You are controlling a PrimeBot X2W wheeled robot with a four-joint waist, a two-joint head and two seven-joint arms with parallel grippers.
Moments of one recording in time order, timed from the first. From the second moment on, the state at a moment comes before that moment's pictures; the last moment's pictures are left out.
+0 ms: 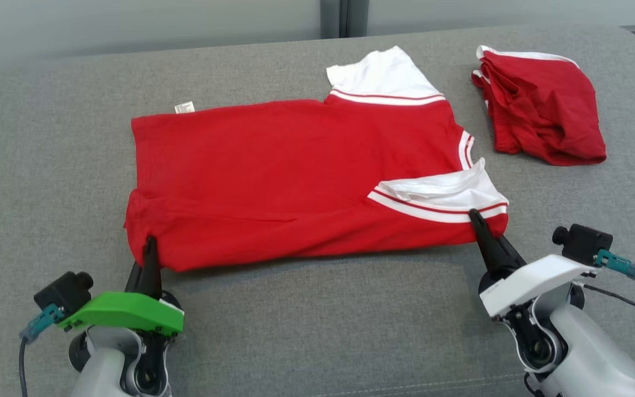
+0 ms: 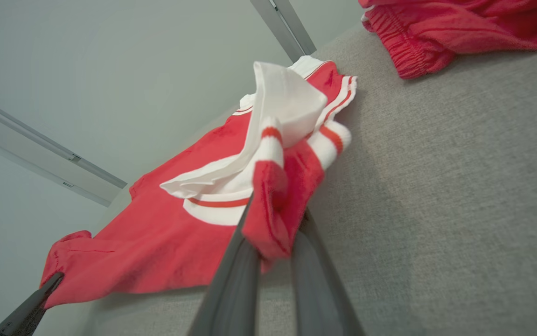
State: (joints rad) left arm -0.27 0.03 -0.17 0.56 -0.86 -0.09 -0.25; right arm -0.25 -0.21 0.46 0.46 0.93 0.12 -0.25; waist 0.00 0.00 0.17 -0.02
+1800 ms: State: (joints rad) left arm -0.40 0.17 -0.26 0.29 -0.66 0.07 -0.08; right arm -0.37 -0.52 0.46 0.18 0.67 0.07 -0.15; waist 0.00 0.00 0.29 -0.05
